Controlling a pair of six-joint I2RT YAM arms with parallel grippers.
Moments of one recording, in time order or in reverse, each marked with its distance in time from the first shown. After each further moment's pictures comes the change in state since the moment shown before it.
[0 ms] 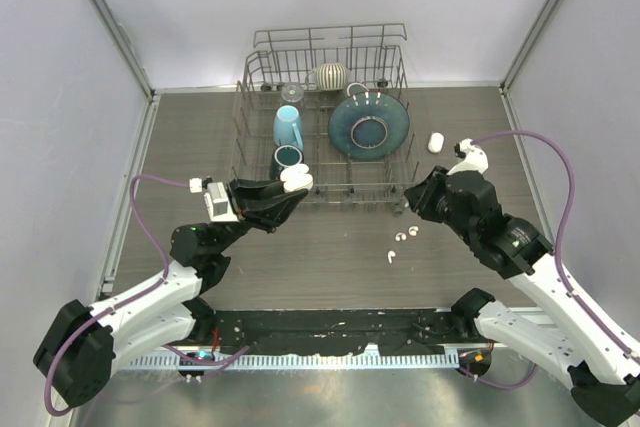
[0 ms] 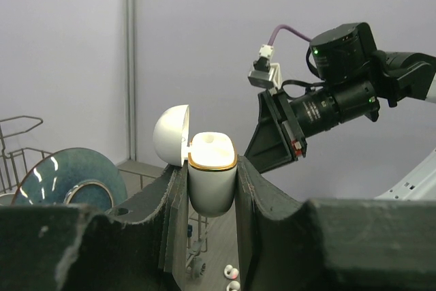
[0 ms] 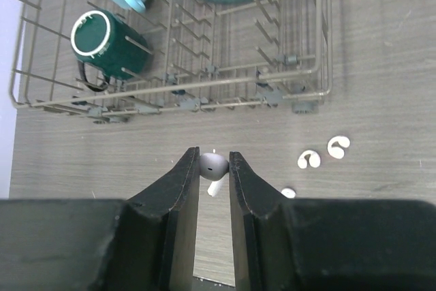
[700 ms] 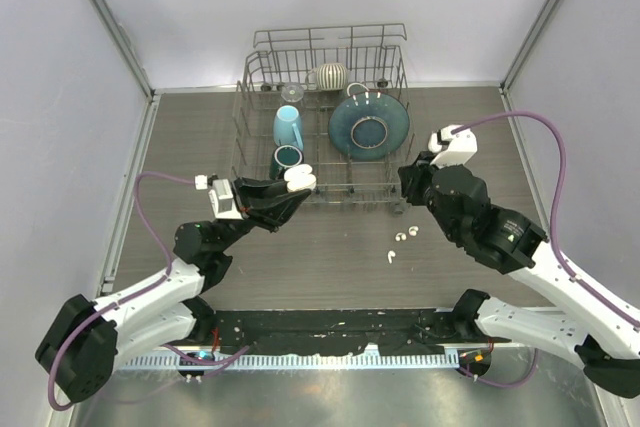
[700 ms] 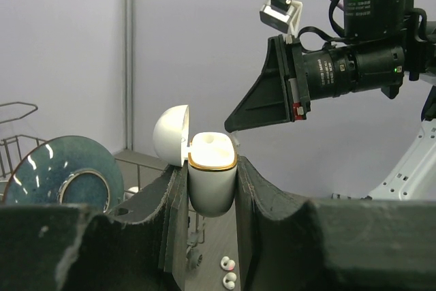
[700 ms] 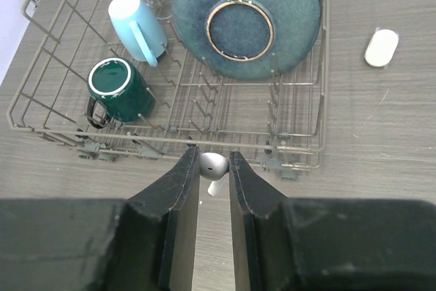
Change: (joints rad) left arm 0.000 0.031 0.001 0.000 0.005 -0.010; right arm 0.215 0.095 0.154 0.103 0.309 -0.225
